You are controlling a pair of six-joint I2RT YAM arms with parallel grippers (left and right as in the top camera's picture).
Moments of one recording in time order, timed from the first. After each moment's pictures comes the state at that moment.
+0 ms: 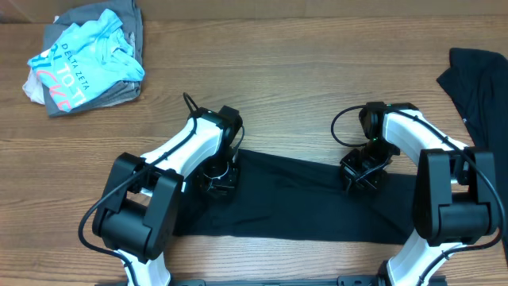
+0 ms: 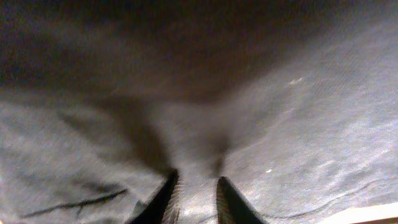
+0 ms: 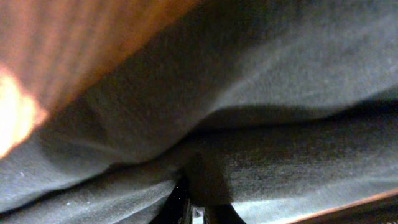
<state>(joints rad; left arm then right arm) -0.43 1.92 1.20 -1.15 0.15 -0.24 0.05 1.91 1.13 -1.17 -0.24 0.82</state>
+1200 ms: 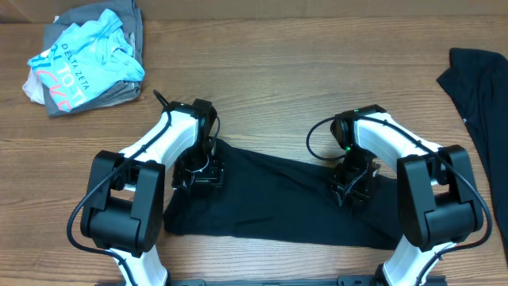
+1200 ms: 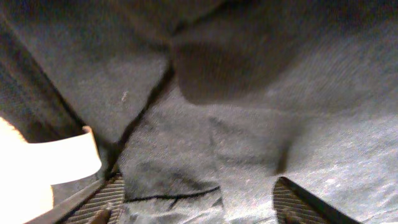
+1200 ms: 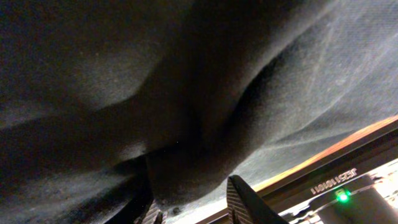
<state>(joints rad) -0.28 1.92 1.20 -1.15 0.13 -0.23 0.24 1.91 1.13 -1.31 -0.09 0.84</state>
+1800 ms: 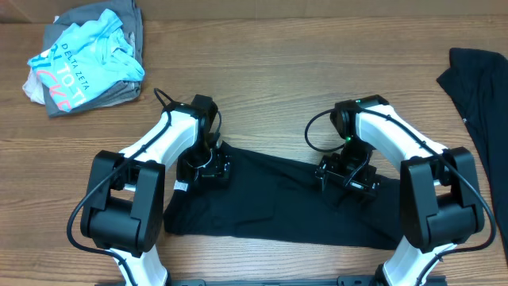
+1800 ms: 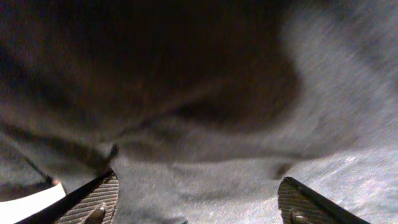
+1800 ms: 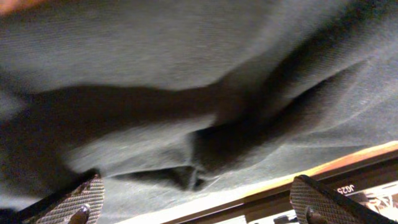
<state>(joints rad) -0.28 1.92 1.20 -1.05 0.20 -0.21 0.24 1.90 1.22 -1.34 -0.15 0.67</state>
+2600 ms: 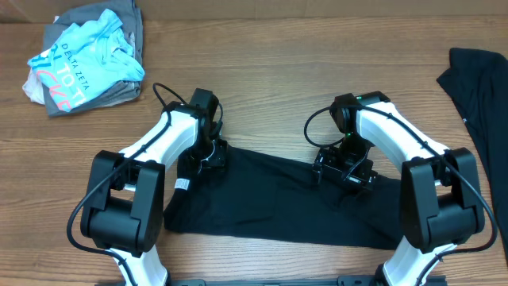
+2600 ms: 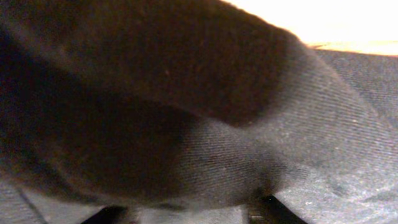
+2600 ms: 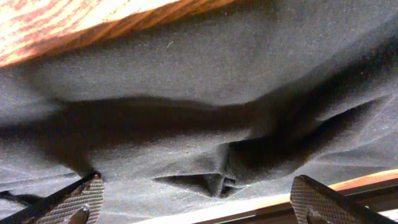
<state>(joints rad) -0.28 1.92 1.20 -0.90 0.20 -0.22 0.24 1.90 1.25 -1.29 -0.17 0.65</state>
